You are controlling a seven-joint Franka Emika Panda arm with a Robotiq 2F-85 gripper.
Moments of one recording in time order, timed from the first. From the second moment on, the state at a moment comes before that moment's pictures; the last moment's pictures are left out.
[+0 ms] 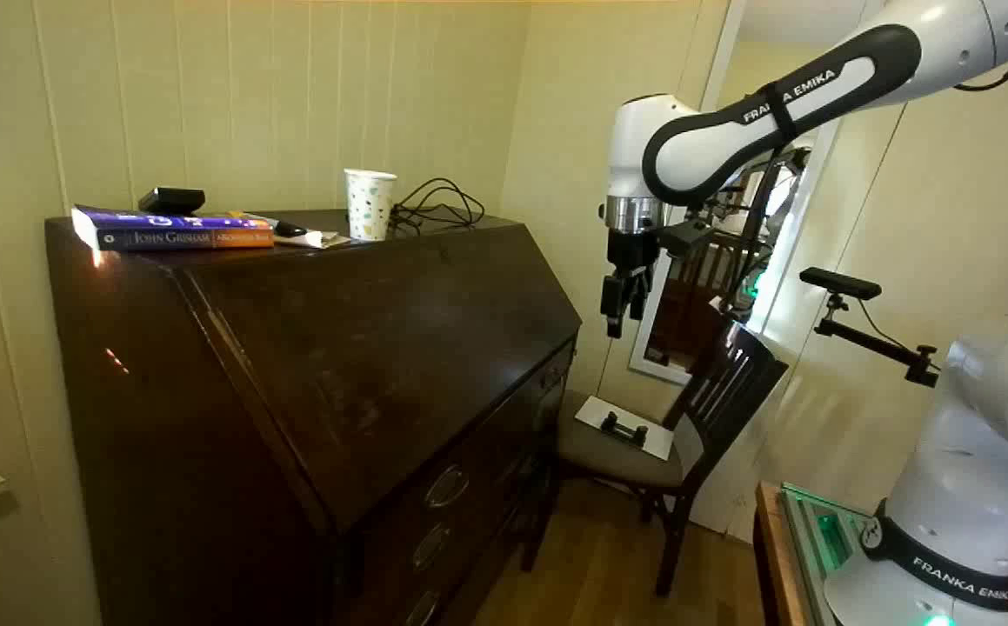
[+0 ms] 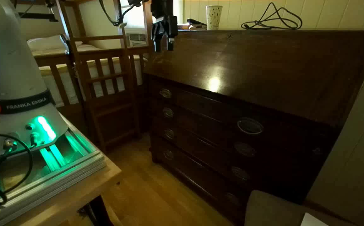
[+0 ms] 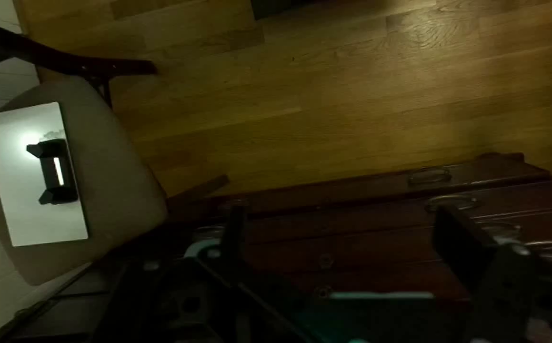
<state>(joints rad) -0.21 -0.21 -0.10 -2.40 -0.22 2.09 0.06</state>
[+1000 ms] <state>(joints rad) -0.21 -0.20 -0.15 -2.38 -0.22 2.11 -0.04</state>
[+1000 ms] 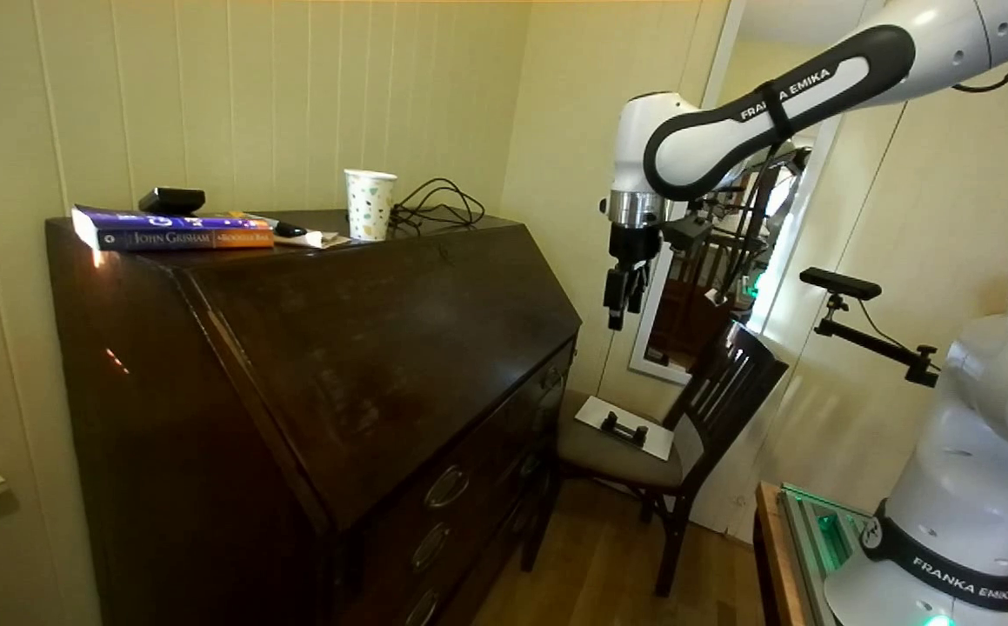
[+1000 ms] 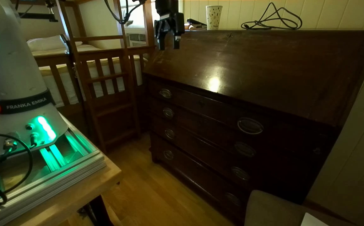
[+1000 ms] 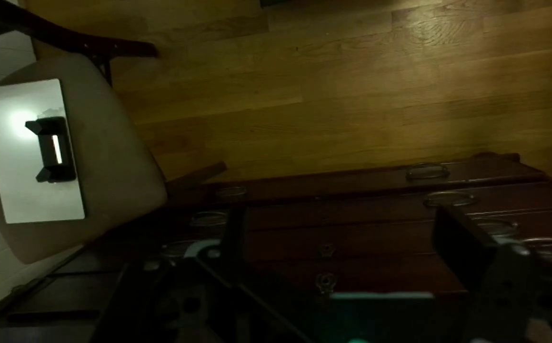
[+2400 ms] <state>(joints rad) -0.35 0.16 -0.36 -1.86 -0.04 1.90 -0.52</state>
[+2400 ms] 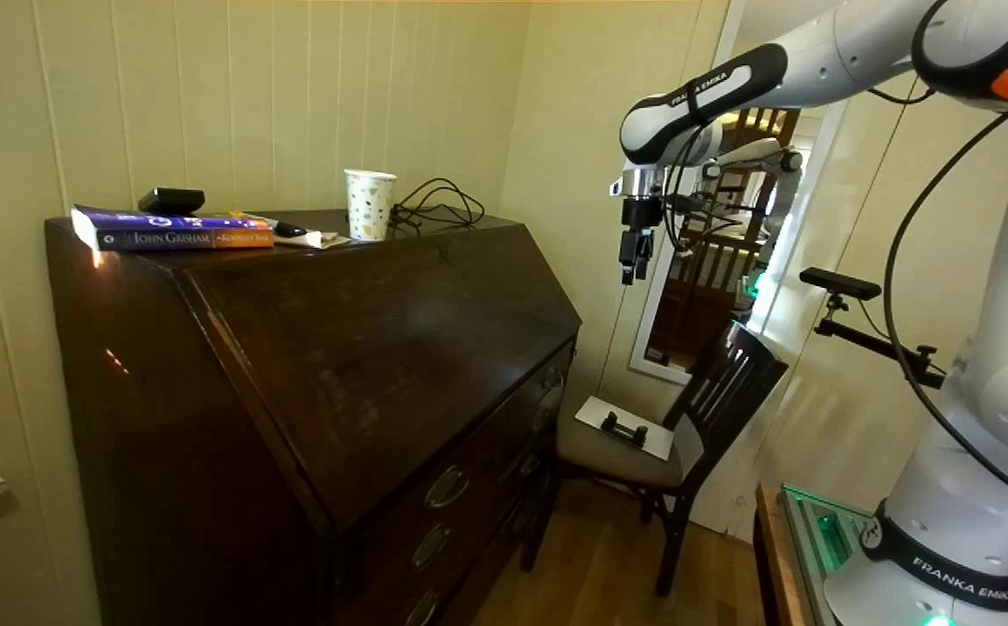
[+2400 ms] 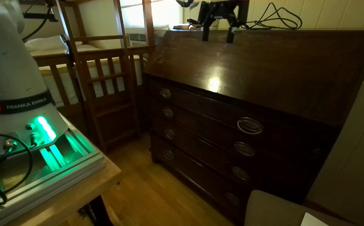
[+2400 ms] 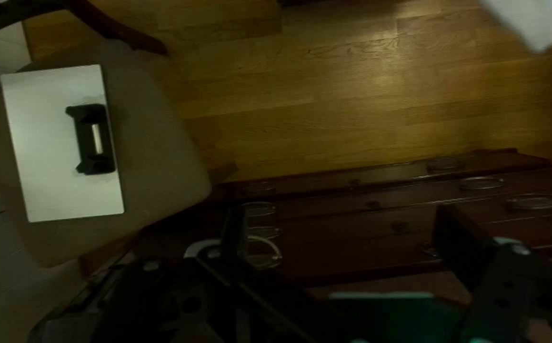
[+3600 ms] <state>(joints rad) -0.51 0.28 -0.34 -1.74 0.08 1.92 -0.74</state>
